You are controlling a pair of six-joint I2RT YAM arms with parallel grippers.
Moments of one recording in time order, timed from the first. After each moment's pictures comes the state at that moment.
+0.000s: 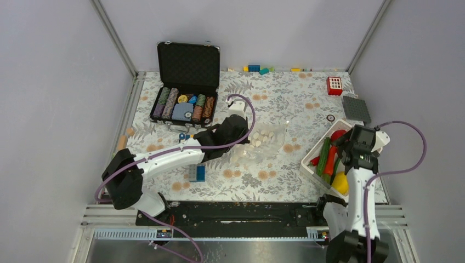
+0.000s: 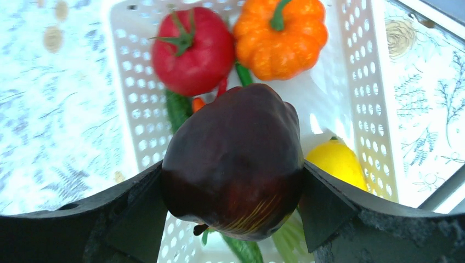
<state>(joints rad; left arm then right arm) -0.96 1.49 1.07 -0.13 -0.38 -0.59 -0.32 0.88 0.67 -0.64 0.29 0.63</state>
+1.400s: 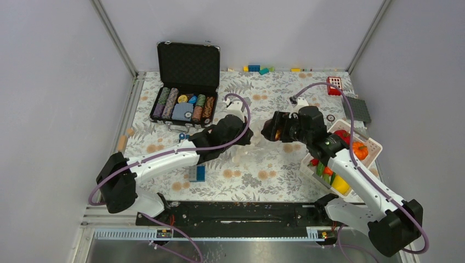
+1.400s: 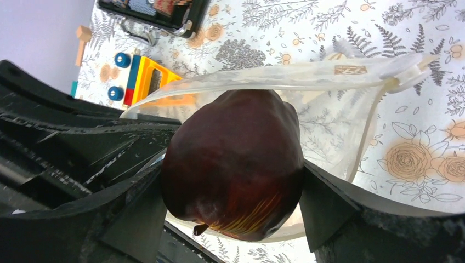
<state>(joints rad) -0.96 1.43 1.04 -0.10 -0.27 -0.65 0.48 1.03 0.85 -0.35 -0.19 0.53</state>
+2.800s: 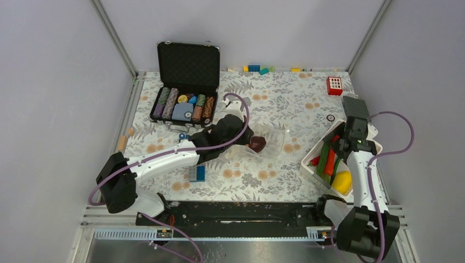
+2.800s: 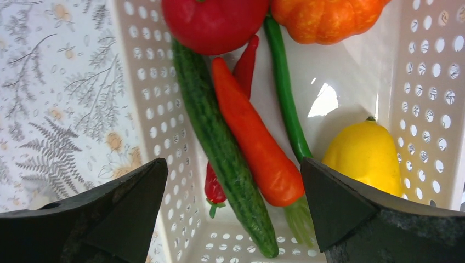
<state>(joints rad) -0.96 1.43 1.04 -0.09 -0.26 -0.68 -0.23 1.00 0.77 -0.74 0.20 0.62</state>
